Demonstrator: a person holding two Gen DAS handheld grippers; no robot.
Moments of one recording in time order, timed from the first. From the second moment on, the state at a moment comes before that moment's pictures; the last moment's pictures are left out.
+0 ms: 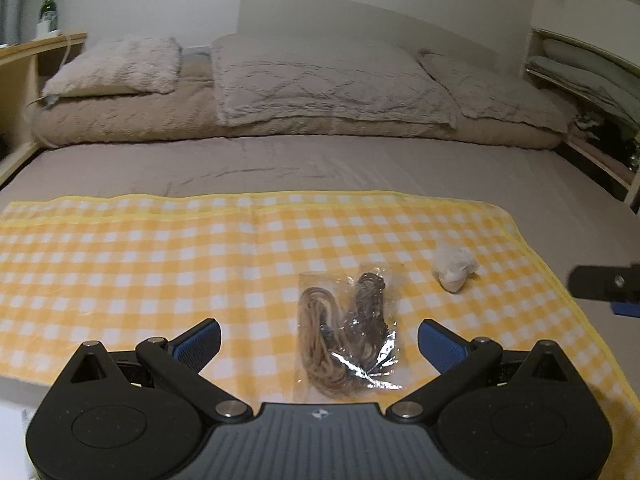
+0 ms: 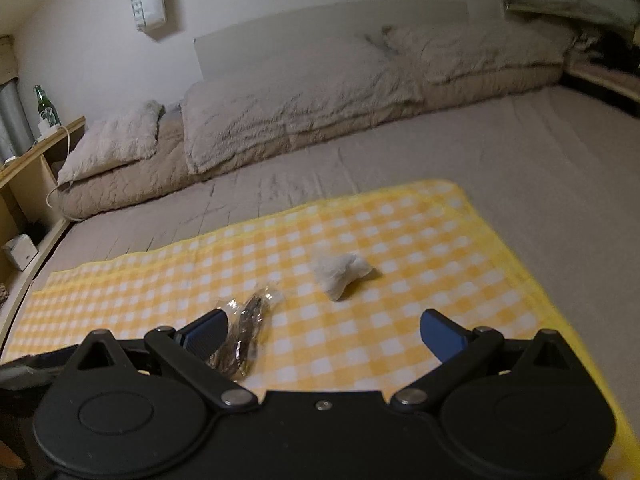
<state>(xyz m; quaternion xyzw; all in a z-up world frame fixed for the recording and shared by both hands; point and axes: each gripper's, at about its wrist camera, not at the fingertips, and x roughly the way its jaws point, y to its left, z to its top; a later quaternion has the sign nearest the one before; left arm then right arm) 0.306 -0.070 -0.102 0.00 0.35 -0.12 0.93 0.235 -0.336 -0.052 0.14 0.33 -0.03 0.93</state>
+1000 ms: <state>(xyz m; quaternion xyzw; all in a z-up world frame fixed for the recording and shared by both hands) 0.347 -0.050 -0.171 -0.02 0.50 -0.15 0.85 0.346 -0.252 -0.162 0.18 0.47 0.03 0.87</state>
